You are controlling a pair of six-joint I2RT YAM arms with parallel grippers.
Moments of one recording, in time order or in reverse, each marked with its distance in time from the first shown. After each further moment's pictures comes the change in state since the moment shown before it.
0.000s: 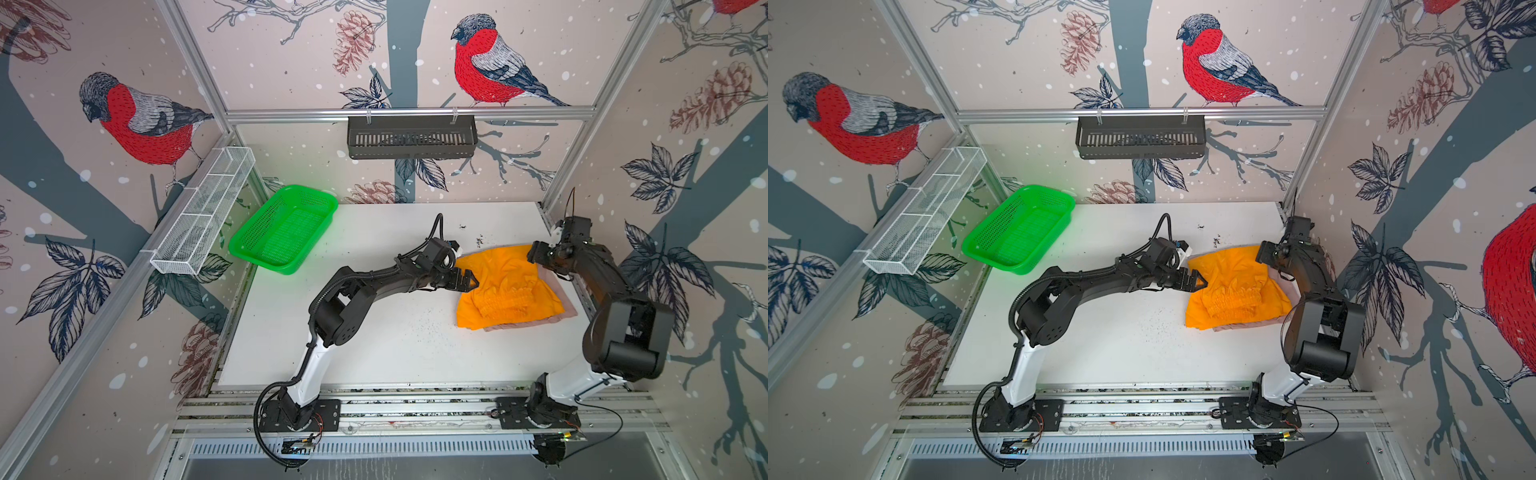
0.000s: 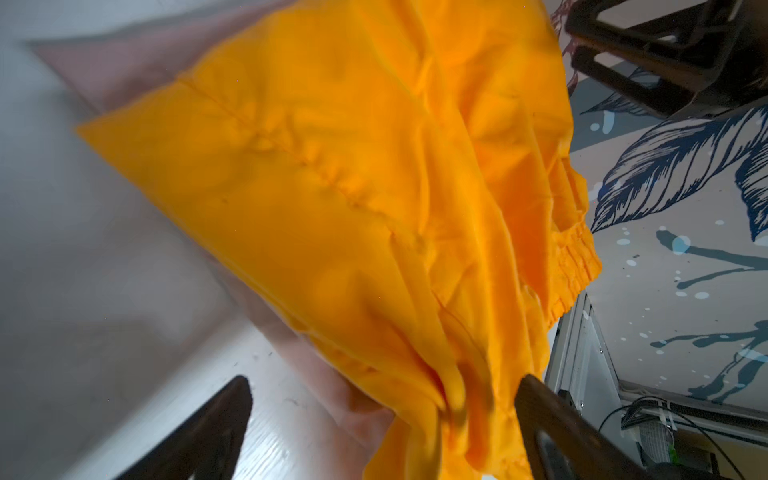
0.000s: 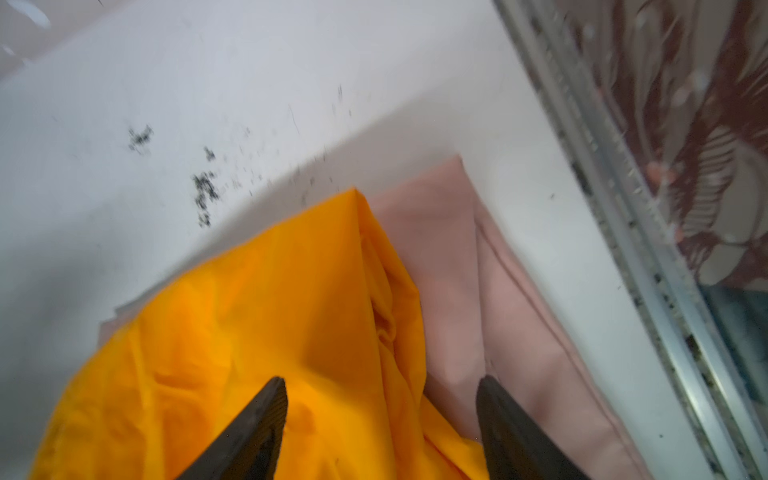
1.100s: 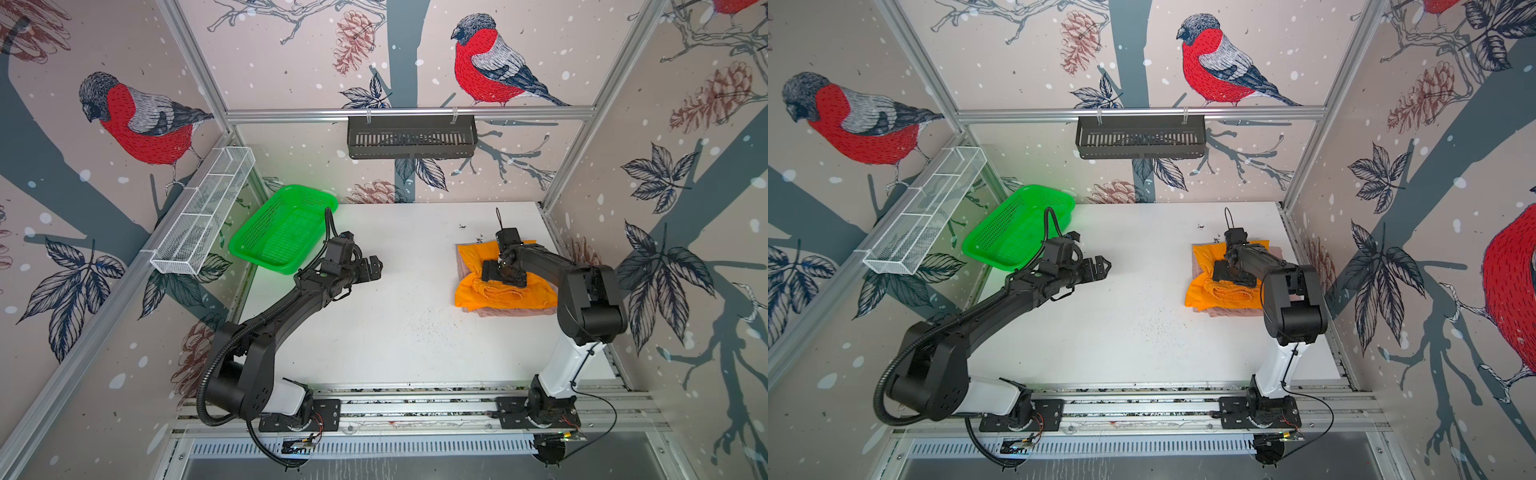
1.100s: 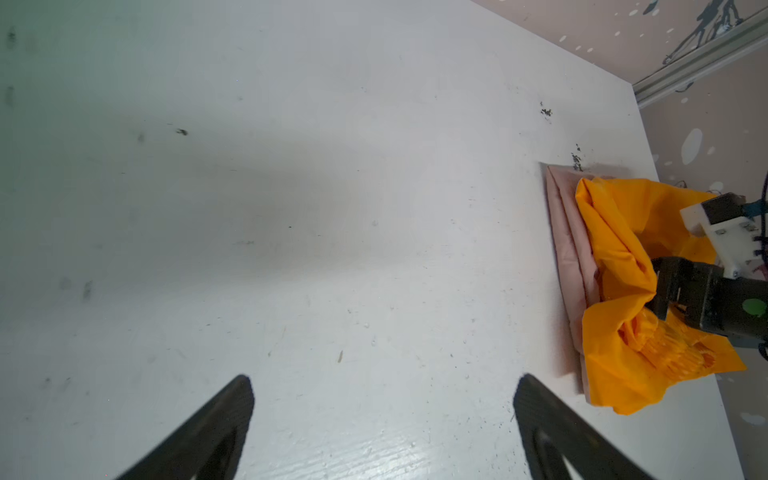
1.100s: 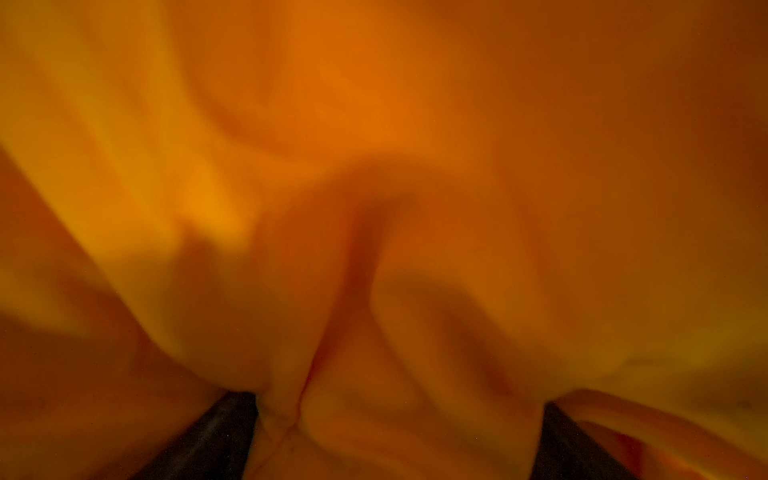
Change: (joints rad) left arm 0.453 -0.731 -0.662 -0.106 -0.317 0.062; right arm 0.325 0.333 -0.022 0.032 0.199 0.096
